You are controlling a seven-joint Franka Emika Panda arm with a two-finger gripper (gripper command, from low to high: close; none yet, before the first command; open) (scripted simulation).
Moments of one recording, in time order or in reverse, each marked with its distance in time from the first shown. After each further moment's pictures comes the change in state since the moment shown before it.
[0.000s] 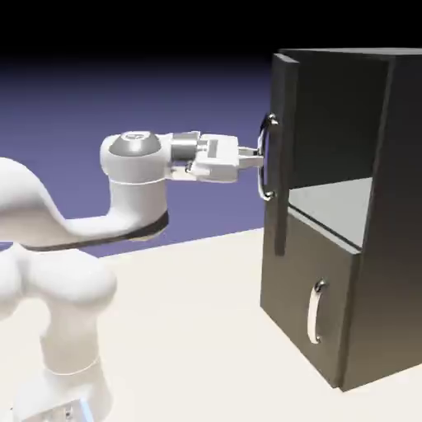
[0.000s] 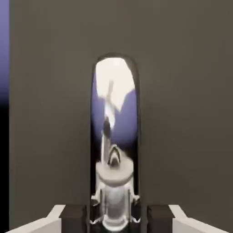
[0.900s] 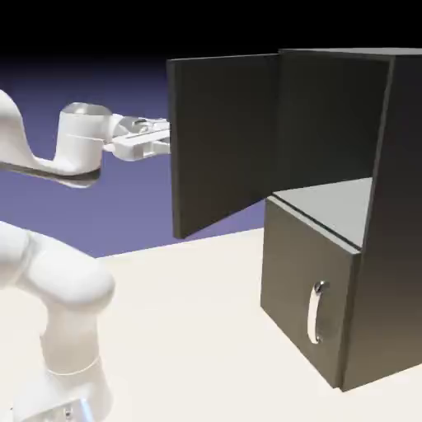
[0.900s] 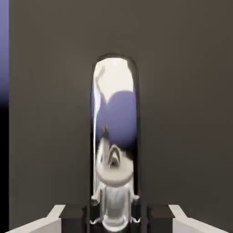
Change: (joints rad) arm -0.111 0.533 0.958 0.314 0.918 -0.891 0.258
